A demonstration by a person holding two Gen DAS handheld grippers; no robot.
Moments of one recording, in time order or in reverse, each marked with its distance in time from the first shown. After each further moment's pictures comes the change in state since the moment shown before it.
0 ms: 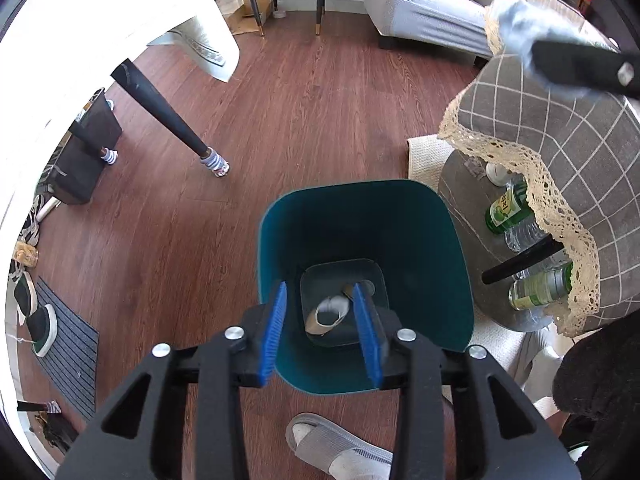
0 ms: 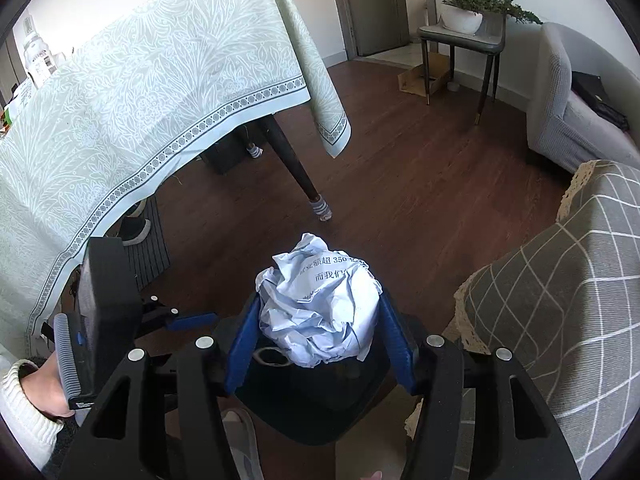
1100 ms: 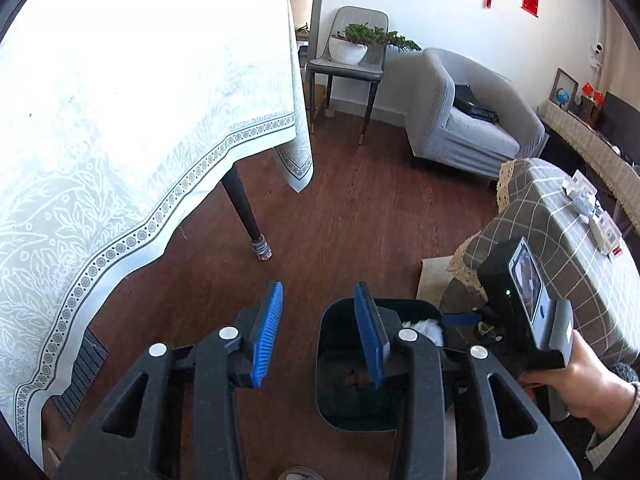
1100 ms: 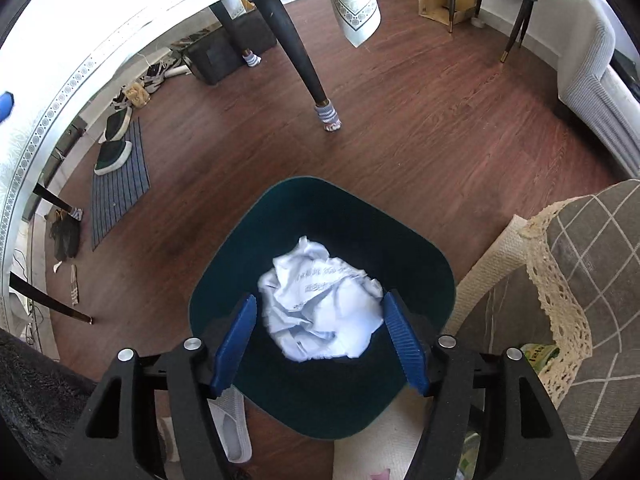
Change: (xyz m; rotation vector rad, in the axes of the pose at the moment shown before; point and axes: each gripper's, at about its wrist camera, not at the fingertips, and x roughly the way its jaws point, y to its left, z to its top) left arm -0.130 0.064 0.007 -0.206 -0.370 0.007; right arm 0.107 0.029 -0.040 -0.054 0.288 -0.034
